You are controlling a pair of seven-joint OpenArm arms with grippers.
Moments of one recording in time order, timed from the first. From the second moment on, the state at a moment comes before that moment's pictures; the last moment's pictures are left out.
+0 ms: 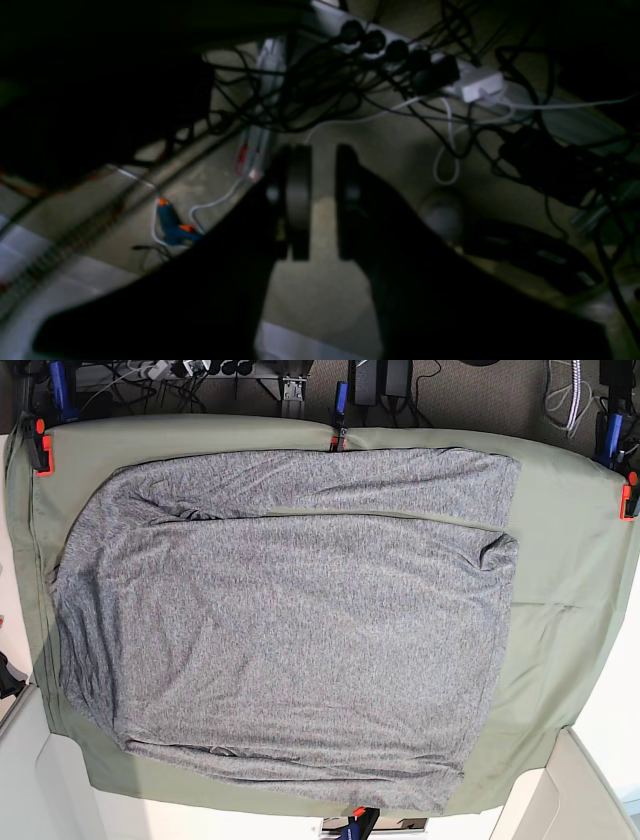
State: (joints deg) left arm 10.2 -4.6 28.1 16.0 7.2 -12.8 1.2; right arm -18.0 5.8 2.5 26.9 -17.8 15.6 -0.7
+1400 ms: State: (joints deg) left arm 59.1 -22.0 -34.4 104.9 -24.5 -38.3 3.9; right arm -36.8 18.7 24.1 105.7 36.6 26.1 -28.0
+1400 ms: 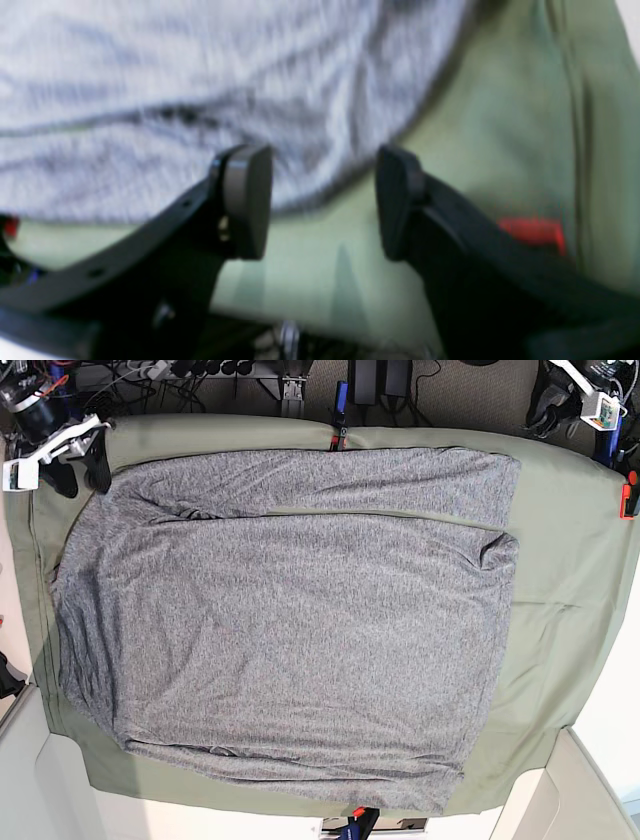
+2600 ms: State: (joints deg) left arm 30.9 -27.7 -19.4 84.8 -39.2 -37.7 25.0; right arm -25.9 16.1 24.3 91.9 34.8 25.7 -33.8
